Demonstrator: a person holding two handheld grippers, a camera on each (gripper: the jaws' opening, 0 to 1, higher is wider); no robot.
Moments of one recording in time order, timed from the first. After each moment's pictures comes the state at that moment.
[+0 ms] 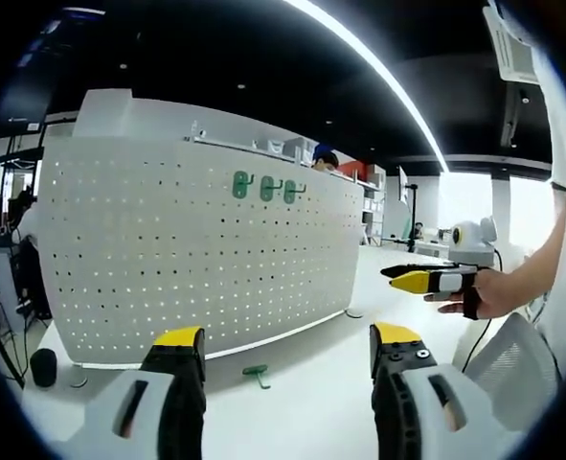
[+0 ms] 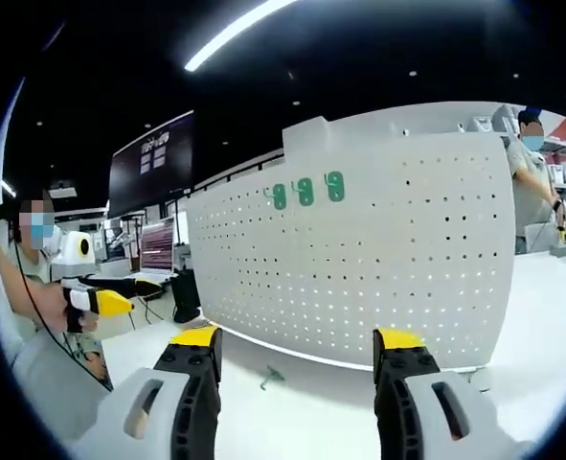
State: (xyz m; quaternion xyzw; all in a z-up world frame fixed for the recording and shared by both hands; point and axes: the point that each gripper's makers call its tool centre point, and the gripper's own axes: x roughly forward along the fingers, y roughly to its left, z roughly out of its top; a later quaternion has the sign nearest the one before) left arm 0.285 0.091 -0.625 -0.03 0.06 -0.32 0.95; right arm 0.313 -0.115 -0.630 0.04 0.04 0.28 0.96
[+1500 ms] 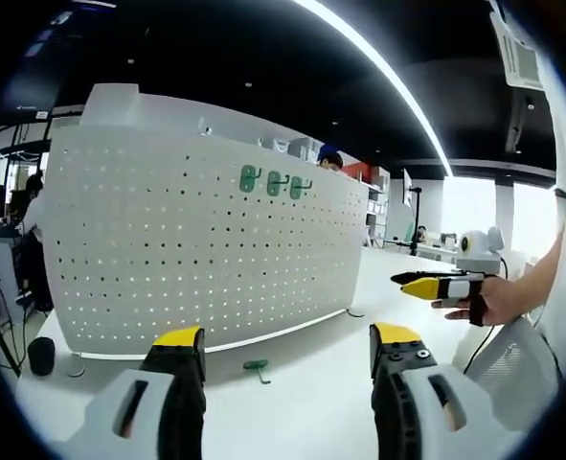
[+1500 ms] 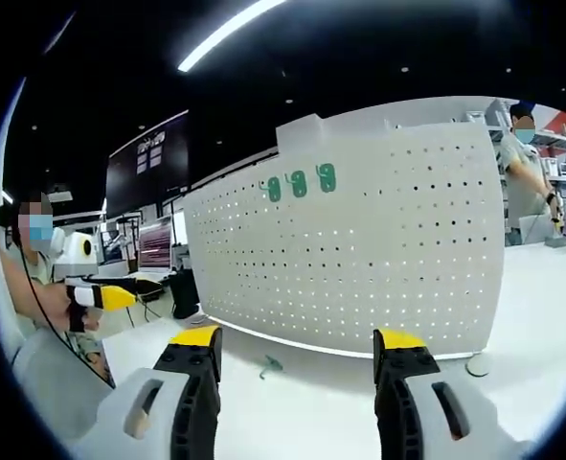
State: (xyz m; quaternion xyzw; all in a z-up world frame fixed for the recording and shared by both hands) left arm 0.286 0.097 -0.634 -0.04 0.07 -0.31 0.95; right arm 0.303 -0.121 -0.641 0.04 0.05 0.27 0.96
